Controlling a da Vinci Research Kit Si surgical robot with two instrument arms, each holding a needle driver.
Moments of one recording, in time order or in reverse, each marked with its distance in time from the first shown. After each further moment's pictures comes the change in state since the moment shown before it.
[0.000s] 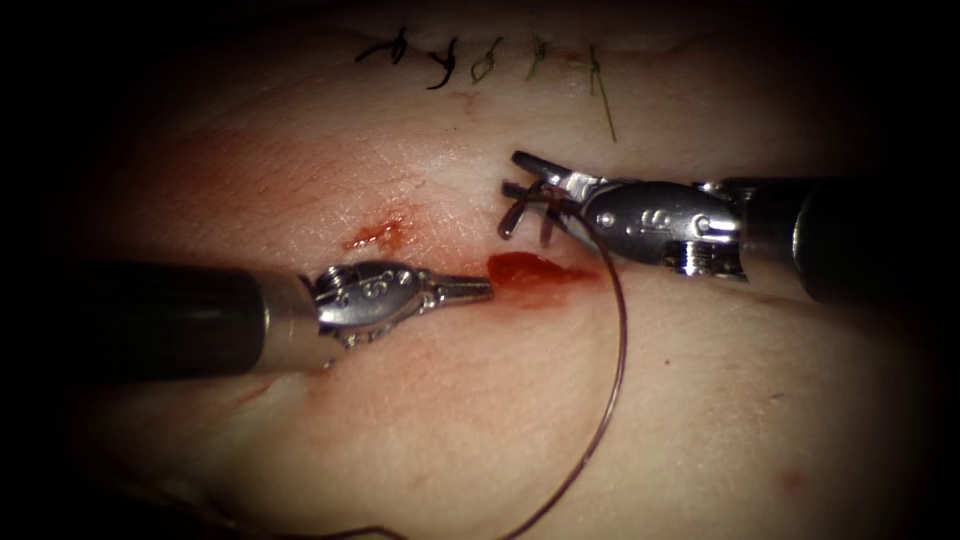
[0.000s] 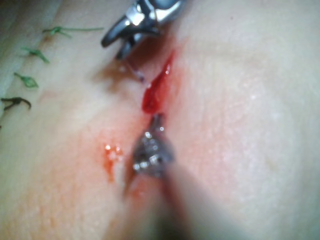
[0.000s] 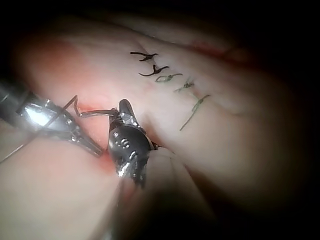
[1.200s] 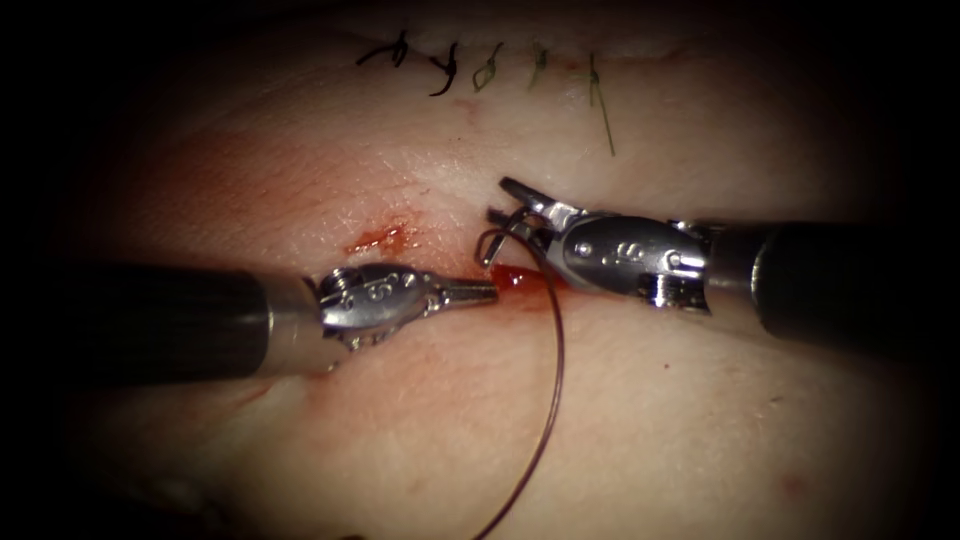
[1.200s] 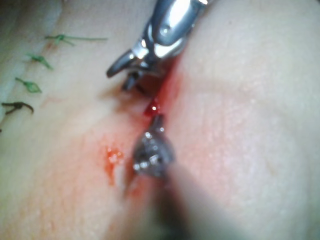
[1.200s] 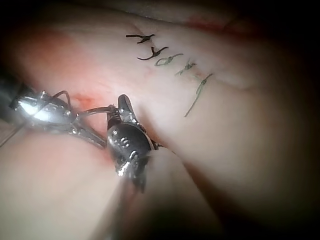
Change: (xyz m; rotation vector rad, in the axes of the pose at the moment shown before) right arm -0.005 -0.006 0.002 0.087 -0.077 -0.019; left arm 0.001 0.000 0.000 -0.003 0.001 -0.006
